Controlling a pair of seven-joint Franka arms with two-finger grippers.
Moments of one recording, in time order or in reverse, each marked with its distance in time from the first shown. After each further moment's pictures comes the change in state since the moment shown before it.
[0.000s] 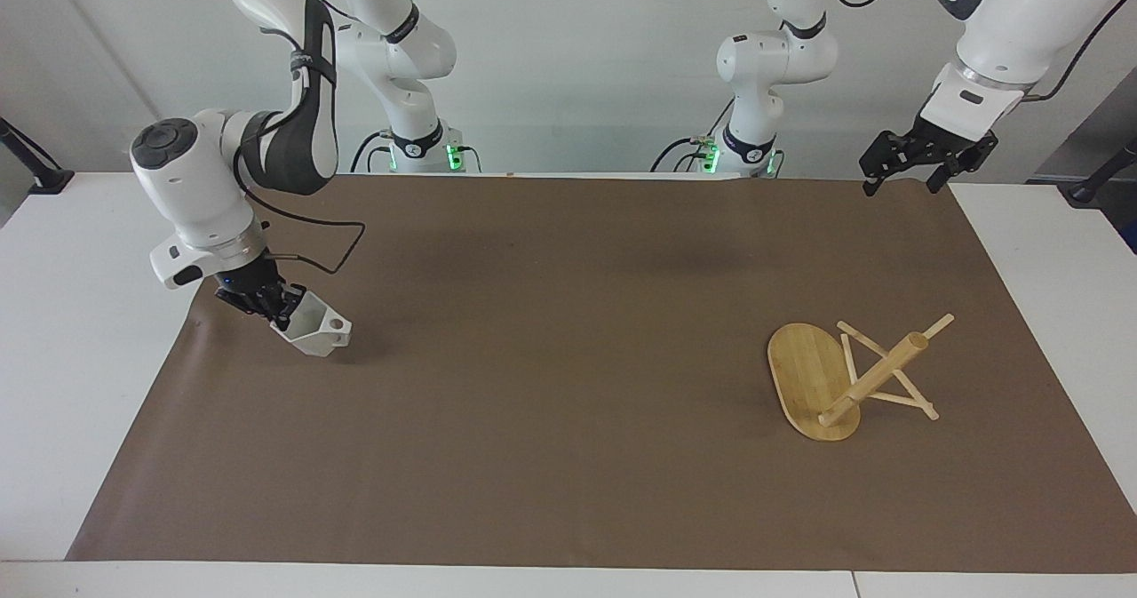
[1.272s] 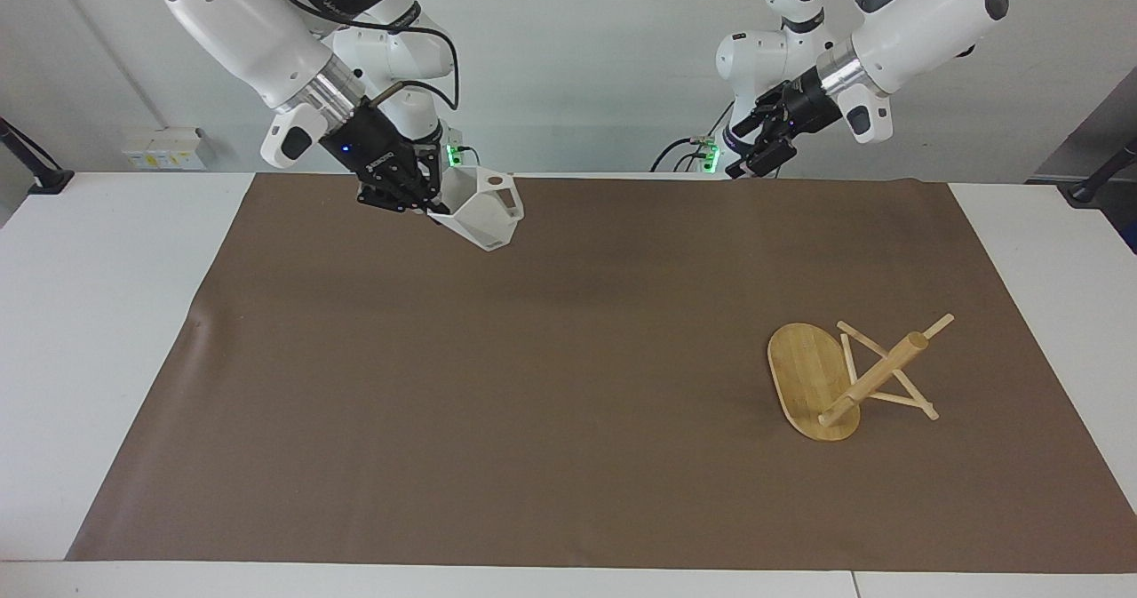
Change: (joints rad) left arm -0.078 -0.155 -0.025 -0.356 -0.805 0.480 -1.312; right arm 0.007 -0.043 0.278 0.149 0.356 -0.137 0.014
